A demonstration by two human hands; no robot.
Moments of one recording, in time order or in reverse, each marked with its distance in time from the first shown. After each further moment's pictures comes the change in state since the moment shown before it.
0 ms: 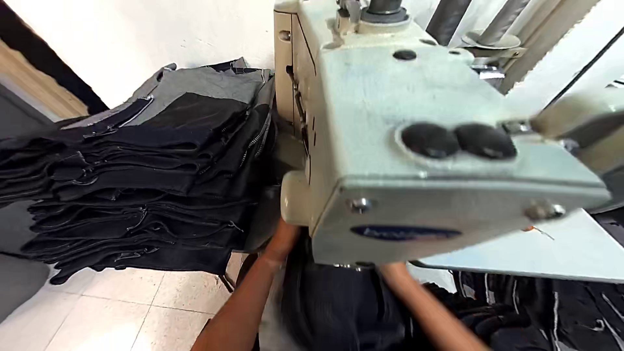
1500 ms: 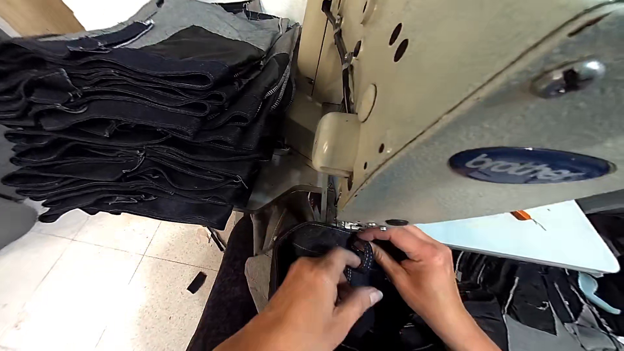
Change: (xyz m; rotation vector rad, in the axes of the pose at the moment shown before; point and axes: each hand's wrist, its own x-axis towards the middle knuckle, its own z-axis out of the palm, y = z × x) left_hand -0.118 0.024 0.050 0.615 0.000 0.391; right_hand -0.034 -0.074 -0.034 -0.045 0.039 -0.240
